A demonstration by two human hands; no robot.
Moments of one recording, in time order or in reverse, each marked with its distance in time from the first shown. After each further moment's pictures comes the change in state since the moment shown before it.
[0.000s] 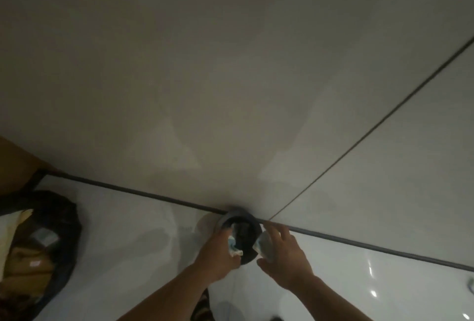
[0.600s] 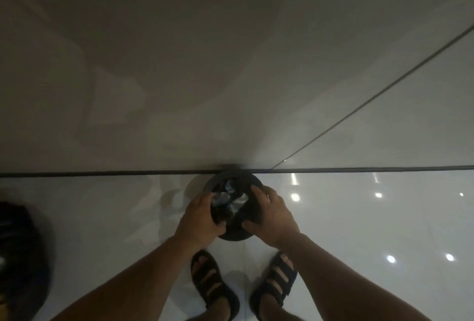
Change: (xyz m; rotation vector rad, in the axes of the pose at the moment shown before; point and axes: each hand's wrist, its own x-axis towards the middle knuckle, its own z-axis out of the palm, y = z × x) left_hand 0.202 -0.119 0.078 0.308 -0.109 -0.062; right_hand 0.161 0.114 0.178 0.177 -0.093 0.189
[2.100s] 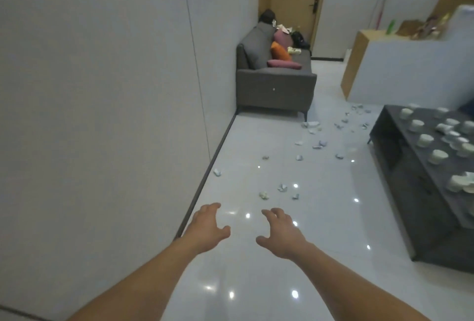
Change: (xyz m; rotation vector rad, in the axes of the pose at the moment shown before) left_hand -0.478 0.445 0.111 0.724 -0.390 1.180; right_hand -0.654 0.108 -0.146 0.457 0.855 0.924
